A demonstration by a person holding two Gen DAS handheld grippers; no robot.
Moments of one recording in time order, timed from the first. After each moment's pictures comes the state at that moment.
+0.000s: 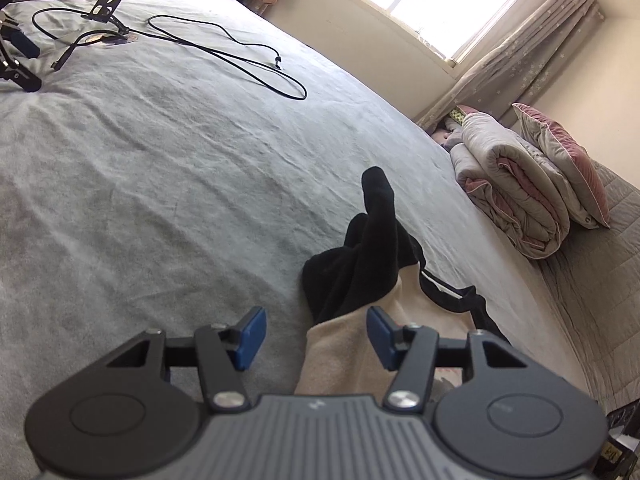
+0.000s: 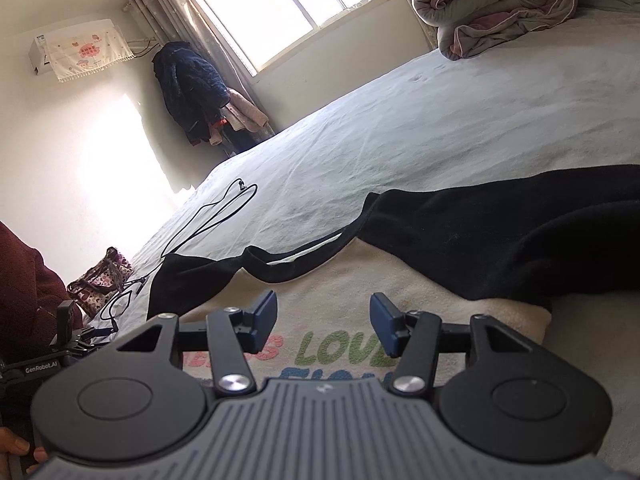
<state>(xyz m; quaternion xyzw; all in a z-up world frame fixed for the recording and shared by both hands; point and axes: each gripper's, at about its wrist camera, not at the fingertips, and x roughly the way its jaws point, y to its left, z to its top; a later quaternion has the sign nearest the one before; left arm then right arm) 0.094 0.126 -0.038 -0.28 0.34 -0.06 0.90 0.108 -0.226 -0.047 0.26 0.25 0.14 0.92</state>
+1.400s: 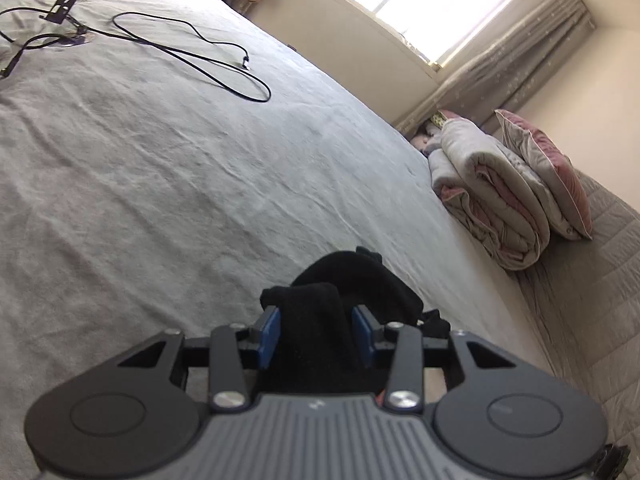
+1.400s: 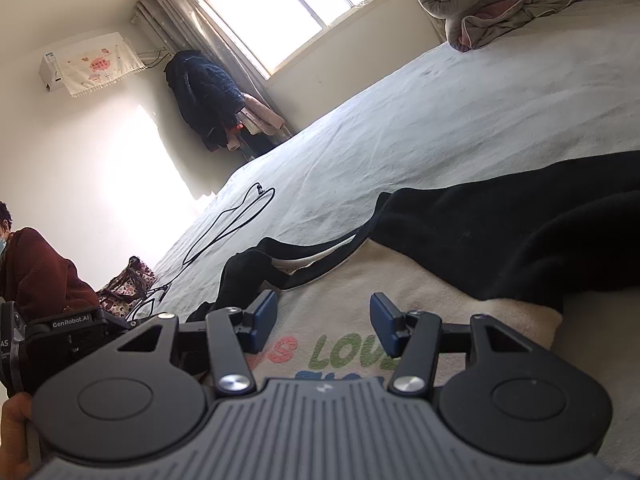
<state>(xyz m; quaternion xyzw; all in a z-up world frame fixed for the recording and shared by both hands) 0.127 0.102 -0.024 -0.30 0.33 -0.08 0.89 0.109 -0.233 -0.048 0.29 0.24 0.17 0.91</state>
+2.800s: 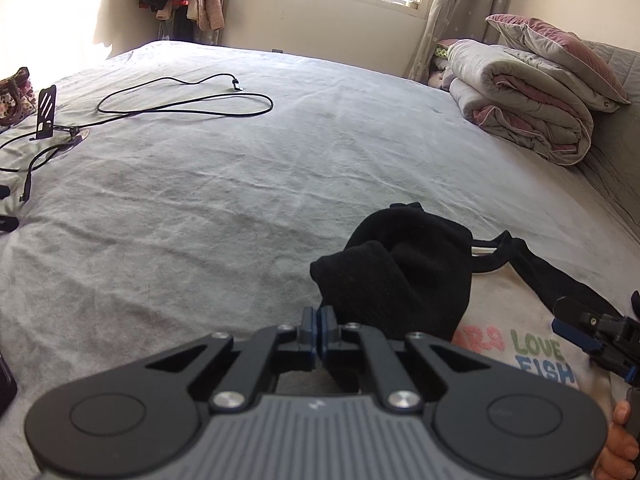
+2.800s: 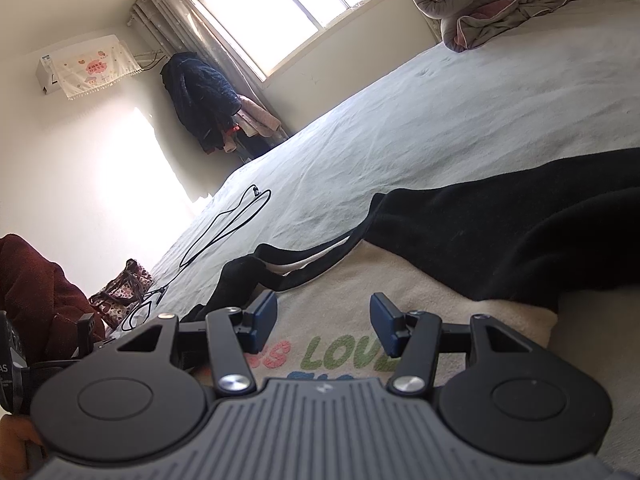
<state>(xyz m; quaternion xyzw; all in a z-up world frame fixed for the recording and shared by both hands) 0.118 0.070 -0.011 -0.06 0.36 -0.04 0.93 0.109 -0.236 -0.051 0.30 0.24 0.16 0.91</state>
